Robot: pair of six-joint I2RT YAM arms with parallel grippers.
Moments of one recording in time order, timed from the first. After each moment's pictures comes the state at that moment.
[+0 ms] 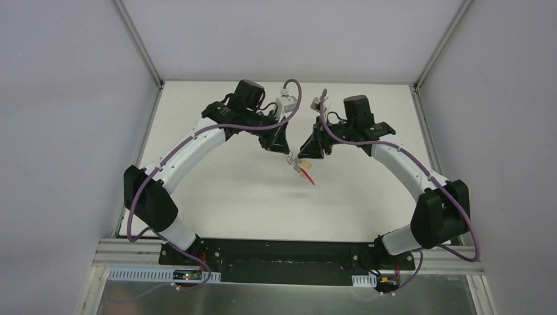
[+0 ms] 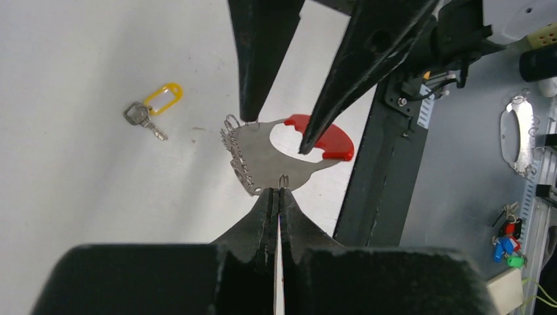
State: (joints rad) left arm -0.59 1.60 1.52 -0.75 0.71 0.13; right arm 0.40 1.45 1.15 -0.42 -1.01 -0.09
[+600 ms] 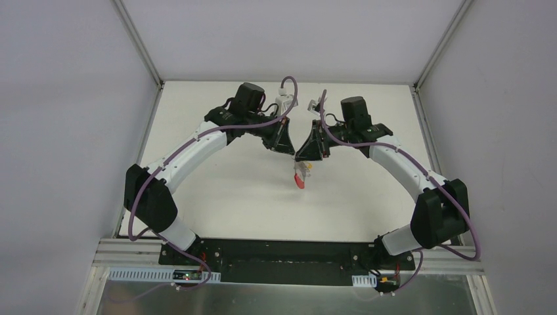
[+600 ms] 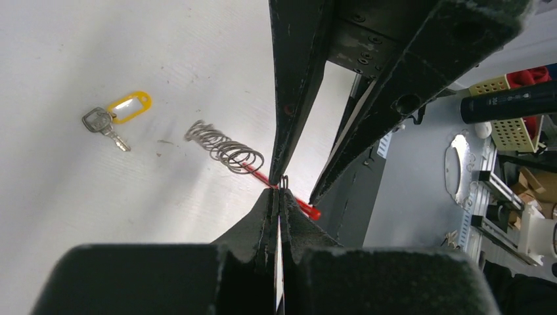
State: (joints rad) left arm -0.59 1.58 1.44 -0.57 0.78 -0.11; right arm 0.43 1.47 1.16 -0.39 -1.13 -0.05
